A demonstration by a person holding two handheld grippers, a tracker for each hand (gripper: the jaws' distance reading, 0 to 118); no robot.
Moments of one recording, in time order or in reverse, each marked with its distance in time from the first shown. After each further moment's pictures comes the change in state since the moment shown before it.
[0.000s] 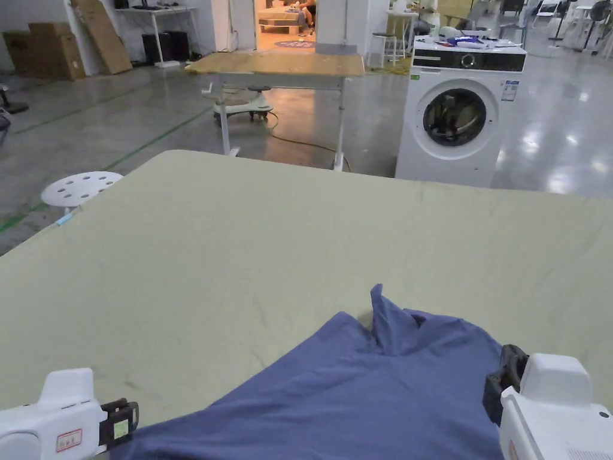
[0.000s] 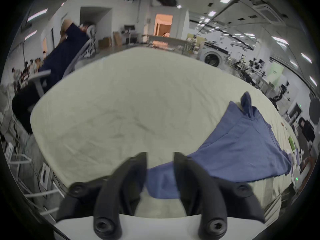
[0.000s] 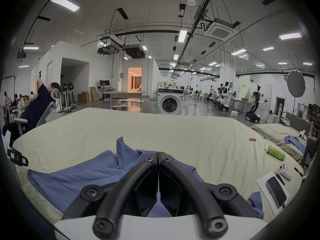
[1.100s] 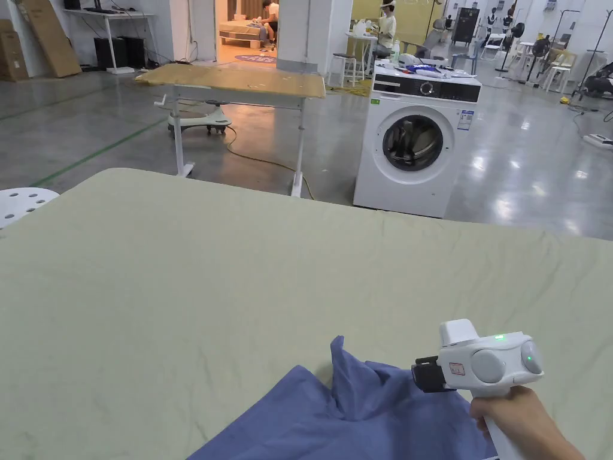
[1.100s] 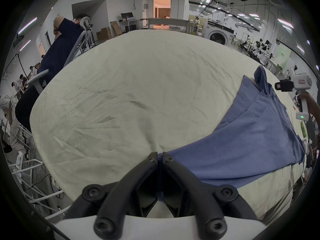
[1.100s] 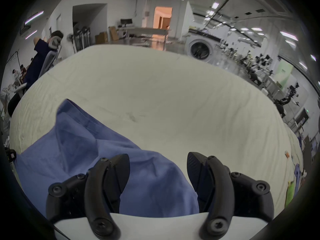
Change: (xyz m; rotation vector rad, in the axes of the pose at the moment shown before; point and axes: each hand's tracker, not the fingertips) left arm 0.030 -0.003 -0.025 -0.122 0.085 -0.103; right arm 0.044 0.013 -0.315 -0.623 0.257 0.209
